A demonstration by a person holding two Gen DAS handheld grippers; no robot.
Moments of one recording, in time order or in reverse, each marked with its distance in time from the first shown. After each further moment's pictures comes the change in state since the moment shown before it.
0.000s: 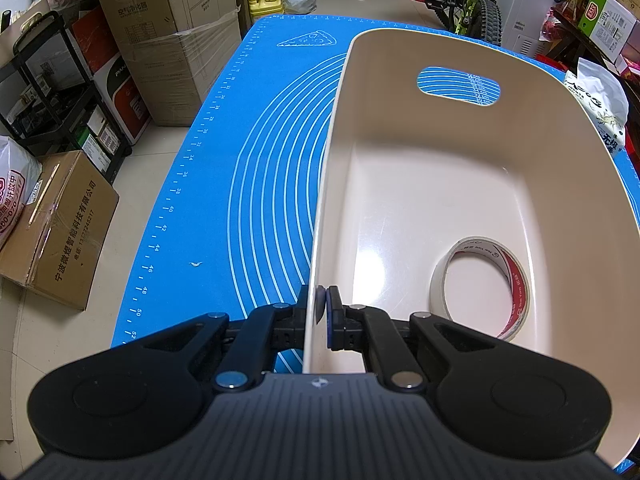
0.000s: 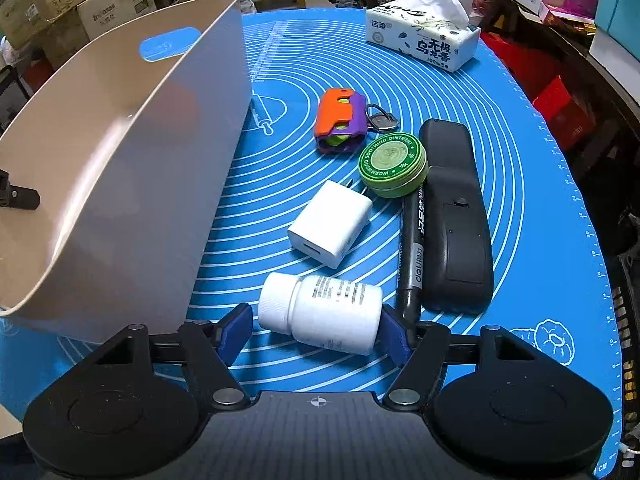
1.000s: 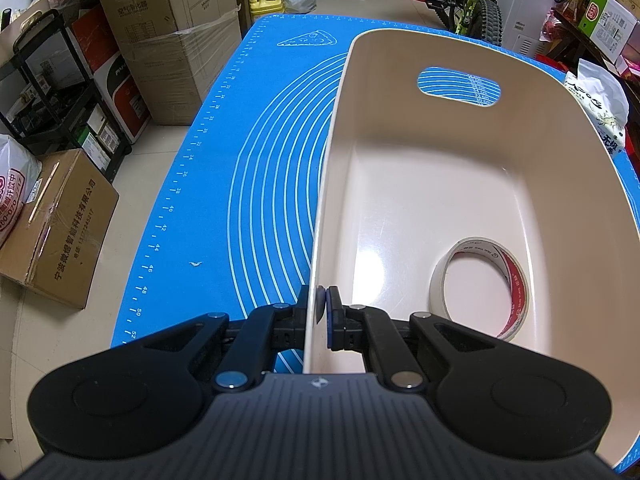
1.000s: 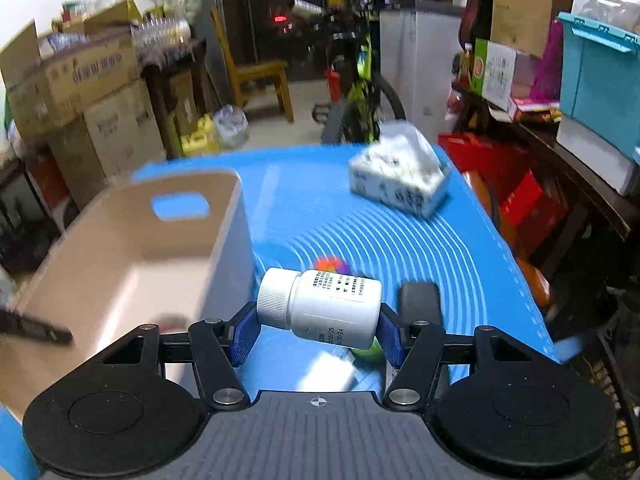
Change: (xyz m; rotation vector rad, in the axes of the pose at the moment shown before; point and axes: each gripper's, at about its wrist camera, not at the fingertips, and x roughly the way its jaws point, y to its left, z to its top) left arm 0.000 -0.001 0.001 -0.003 0.003 0.001; right arm -0.073 0.002 0.057 0.048 -0.356 -0.001
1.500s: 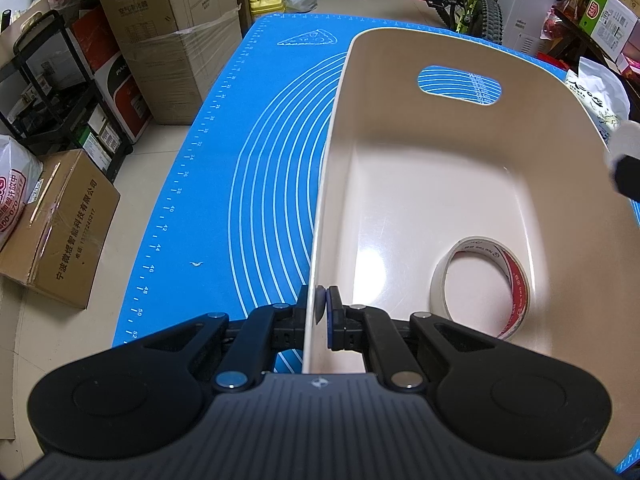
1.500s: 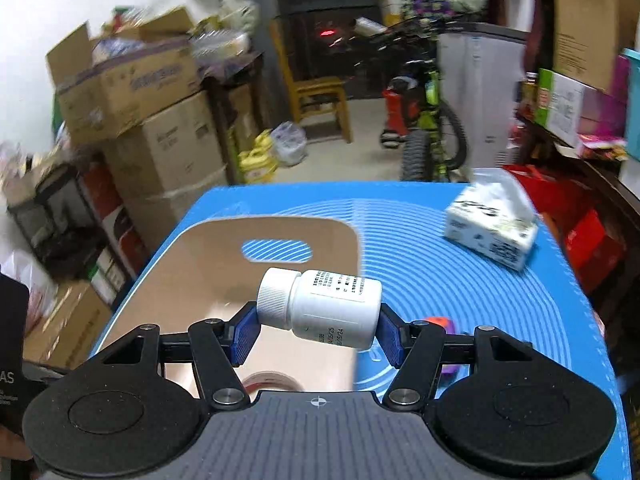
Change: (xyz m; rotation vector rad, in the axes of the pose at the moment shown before) left arm 0.000 -0.001 -0.001 0.004 0.002 0.004; right arm 0.025 0.075 0.038 -0.081 -0.019 0.140
